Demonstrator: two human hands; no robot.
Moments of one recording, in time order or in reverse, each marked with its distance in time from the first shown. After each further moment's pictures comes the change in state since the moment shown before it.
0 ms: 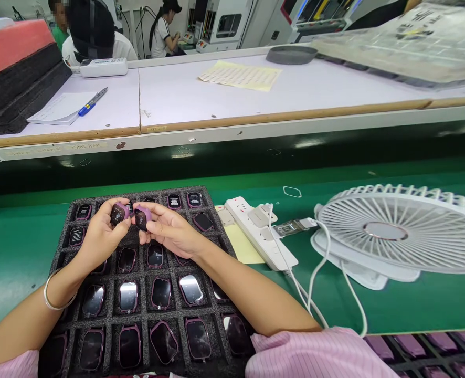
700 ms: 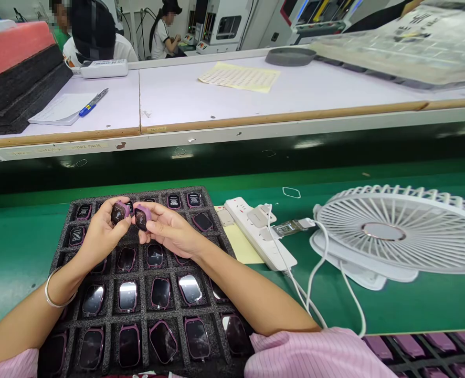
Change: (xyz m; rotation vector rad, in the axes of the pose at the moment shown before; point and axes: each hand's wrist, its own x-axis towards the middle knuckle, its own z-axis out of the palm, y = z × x) left_hand 0.001 -0.004 -0.001 -0.008 -0.012 0.003; right_hand -0.001 -0.001 0.000 0.008 -0.015 -0.003
